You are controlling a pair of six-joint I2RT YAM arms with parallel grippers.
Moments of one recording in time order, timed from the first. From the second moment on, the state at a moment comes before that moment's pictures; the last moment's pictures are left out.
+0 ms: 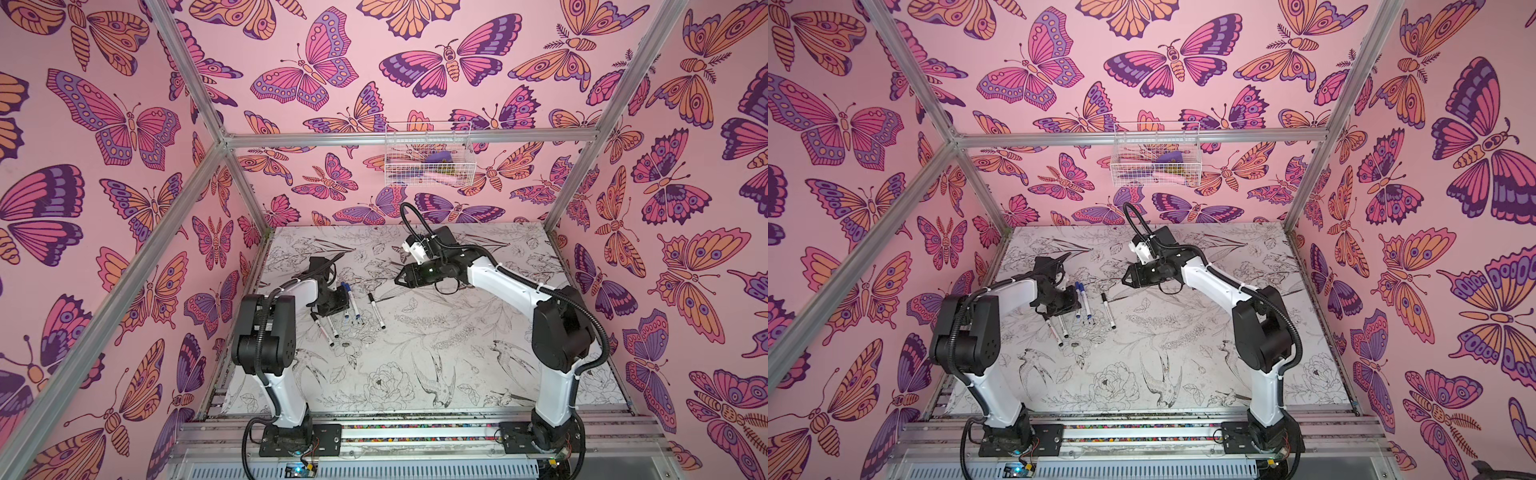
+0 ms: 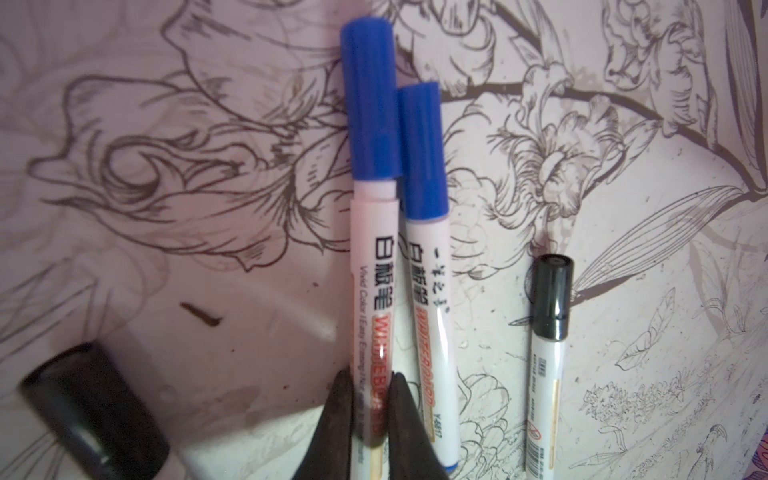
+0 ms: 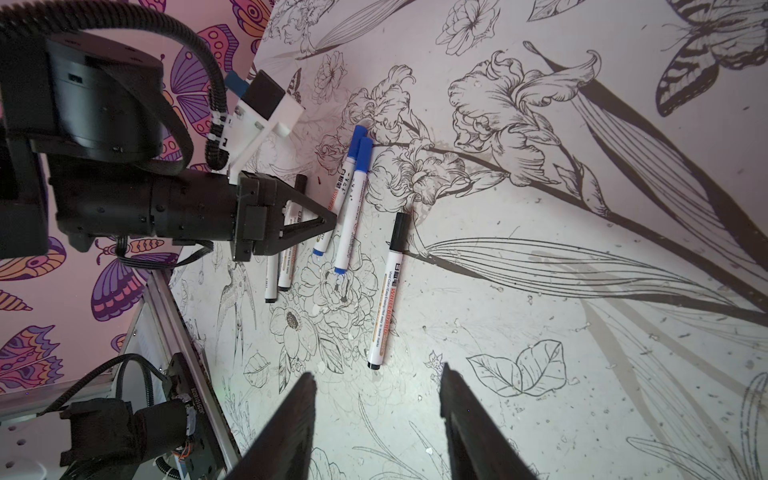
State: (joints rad) left arm -0.07 1.85 1.11 -0.50 0.32 -0.36; right arm 0.58 1.93 1.59 -0.50 -0.49 0.31
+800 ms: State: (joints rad) left arm -0.07 1.81 1.05 -0.36 0.24 -0.36; right arm 0.57 1.87 1.57 -0.51 -0.49 0.29
